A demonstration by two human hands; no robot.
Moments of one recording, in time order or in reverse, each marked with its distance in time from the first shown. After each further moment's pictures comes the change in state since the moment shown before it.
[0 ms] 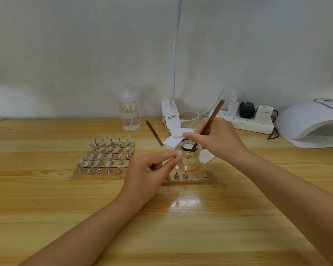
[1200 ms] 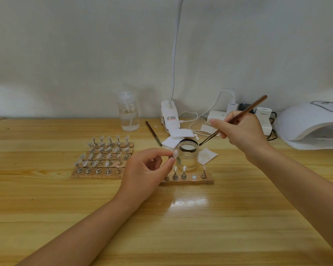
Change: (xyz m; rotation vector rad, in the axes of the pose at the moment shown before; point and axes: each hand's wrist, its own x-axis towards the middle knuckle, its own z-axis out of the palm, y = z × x) left_hand 0.001 0.003 -0.002 -0.017 0.013 -0.101; right_hand 0.001 0.012 -0.032 0.303 0.181 0.266
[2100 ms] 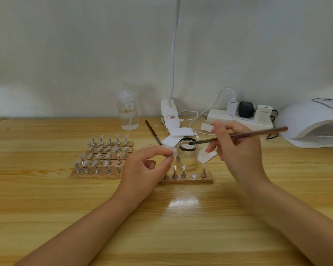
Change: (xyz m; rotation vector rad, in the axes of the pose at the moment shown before) left_hand 0.000 0.002 0.000 -0.088 -0.007 -0.068; right_hand -0.052 0.001 0.016 0.318 0.031 -0.213
